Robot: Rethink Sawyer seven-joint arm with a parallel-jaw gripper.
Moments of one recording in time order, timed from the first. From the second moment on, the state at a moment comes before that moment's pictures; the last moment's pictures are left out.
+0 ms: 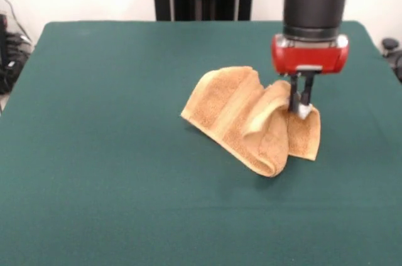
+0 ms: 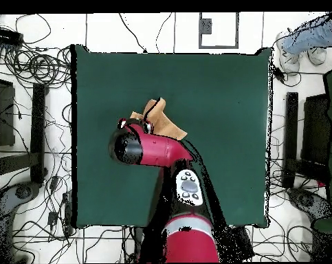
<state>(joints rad) -0.01 -0.52 0.00 1.67 0.12 0.16 1.72</state>
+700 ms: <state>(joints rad) -0.05 -0.57 0.00 1.75 0.27 0.35 1.77</state>
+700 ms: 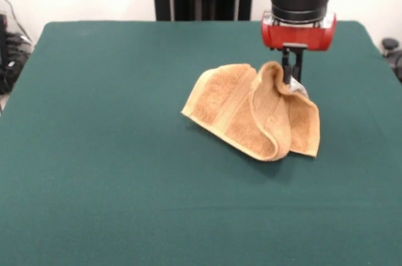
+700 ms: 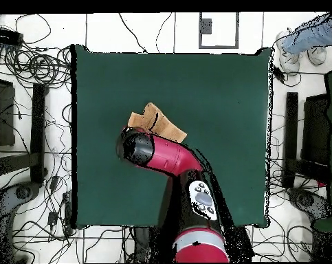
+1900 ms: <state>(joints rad) 0.01 -0.60 0.00 1.96 0.52 0.31 1.98</state>
